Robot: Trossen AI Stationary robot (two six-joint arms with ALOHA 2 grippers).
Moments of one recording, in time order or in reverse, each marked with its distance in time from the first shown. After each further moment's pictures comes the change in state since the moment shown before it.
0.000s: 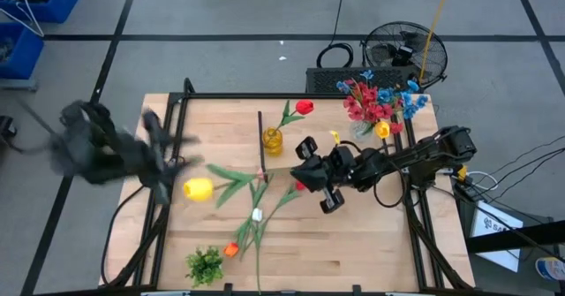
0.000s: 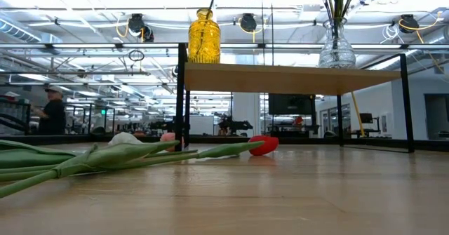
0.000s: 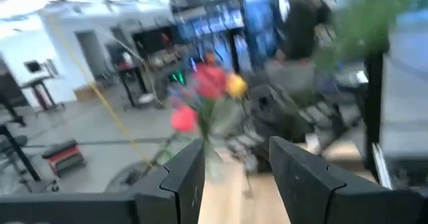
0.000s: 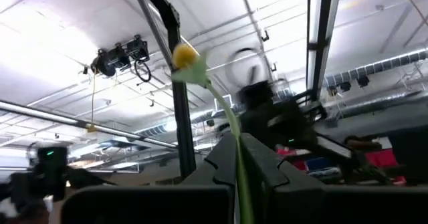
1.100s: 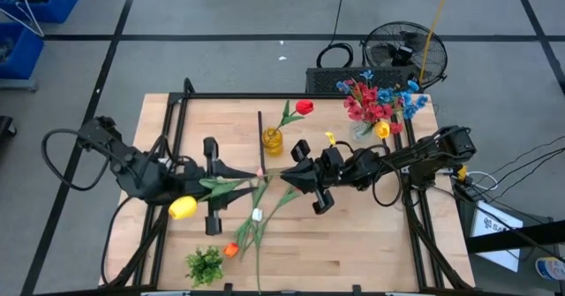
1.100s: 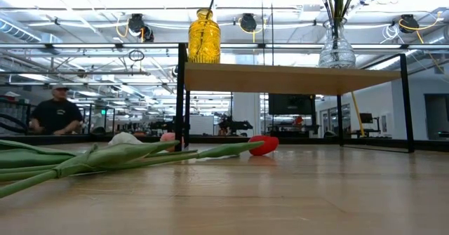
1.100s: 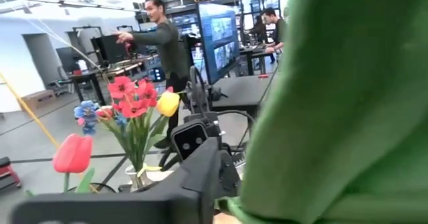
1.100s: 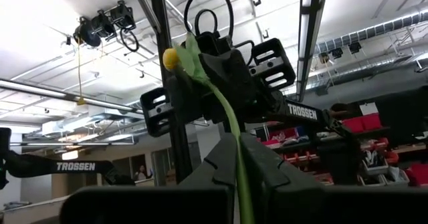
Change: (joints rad) left arm 0.187 0.246 0.000 0.324 0.334 0.006; right arm -0.012 0.000 0.000 -0.137 0.000 0.018
